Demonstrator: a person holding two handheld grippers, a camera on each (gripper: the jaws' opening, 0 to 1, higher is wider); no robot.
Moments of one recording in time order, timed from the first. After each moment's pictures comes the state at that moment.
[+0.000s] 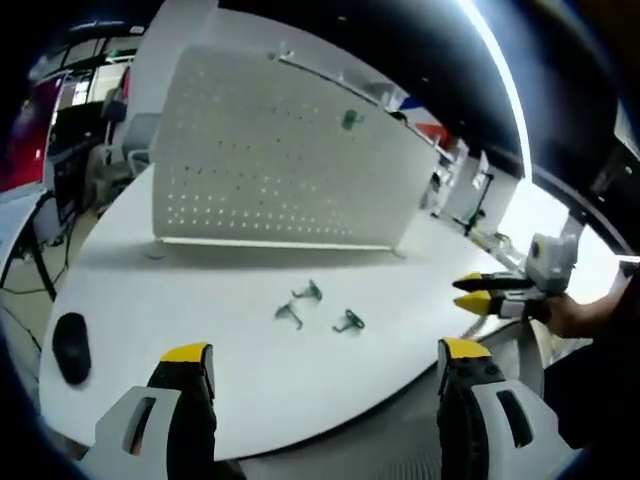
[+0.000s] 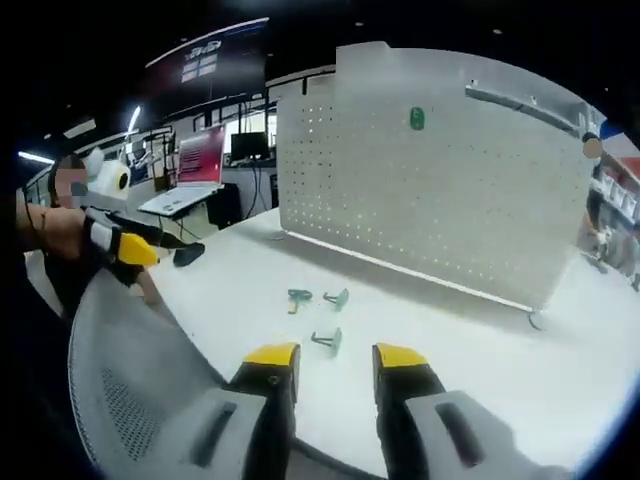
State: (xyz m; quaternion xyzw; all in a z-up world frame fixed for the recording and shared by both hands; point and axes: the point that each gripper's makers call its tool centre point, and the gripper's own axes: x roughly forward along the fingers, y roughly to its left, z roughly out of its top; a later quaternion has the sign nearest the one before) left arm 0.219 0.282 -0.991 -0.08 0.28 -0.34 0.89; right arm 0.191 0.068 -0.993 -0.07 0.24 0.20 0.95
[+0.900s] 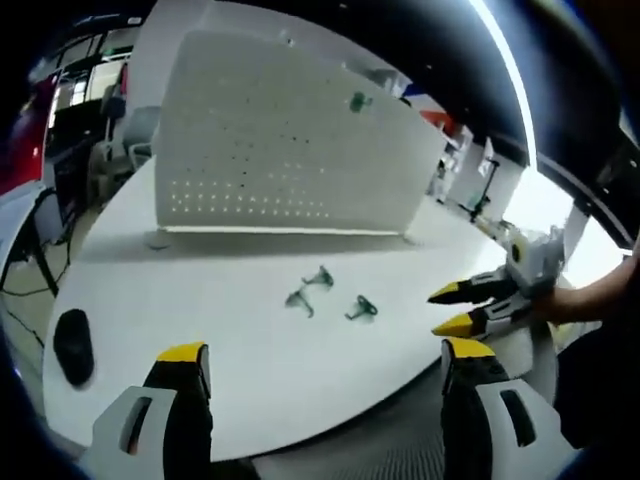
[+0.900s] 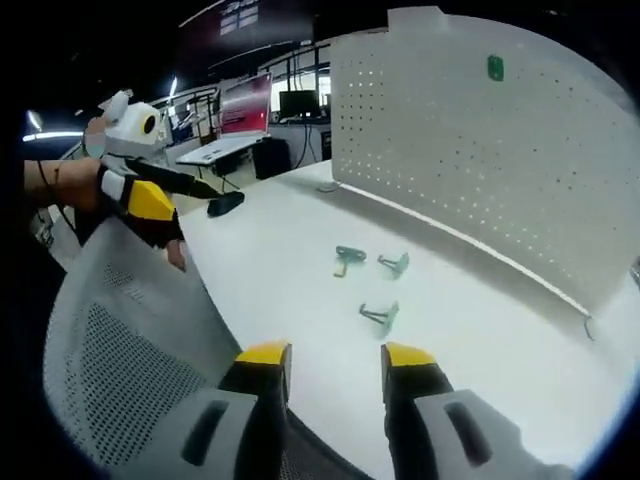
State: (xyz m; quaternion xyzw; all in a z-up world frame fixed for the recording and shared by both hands) left arm 0.228 0.286 -1.009 -0.07 0.30 -0.34 0.89; right arm 0.208 0.118 -1.058 -0.10 0.31 0.31 0.89
